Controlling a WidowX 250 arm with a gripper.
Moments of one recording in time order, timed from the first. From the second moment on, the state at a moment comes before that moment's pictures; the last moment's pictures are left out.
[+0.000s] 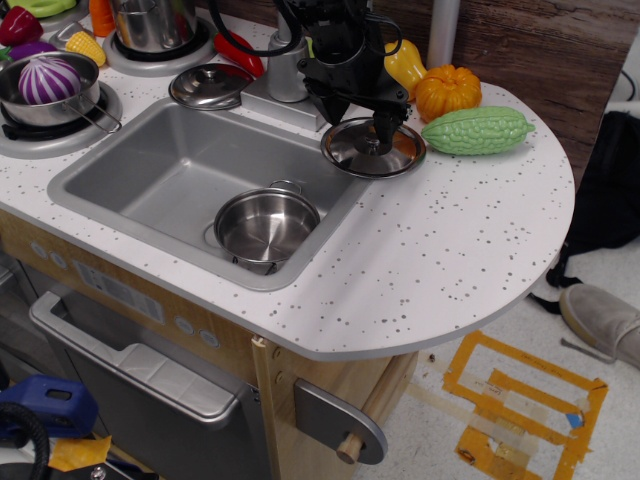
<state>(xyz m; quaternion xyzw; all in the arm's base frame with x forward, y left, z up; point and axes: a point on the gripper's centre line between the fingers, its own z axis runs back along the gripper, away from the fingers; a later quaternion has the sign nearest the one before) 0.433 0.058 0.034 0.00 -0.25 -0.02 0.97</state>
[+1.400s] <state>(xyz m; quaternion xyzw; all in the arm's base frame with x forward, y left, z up) 0.448 0.055 0.017 -0.04 -0.19 -0.03 0.98</state>
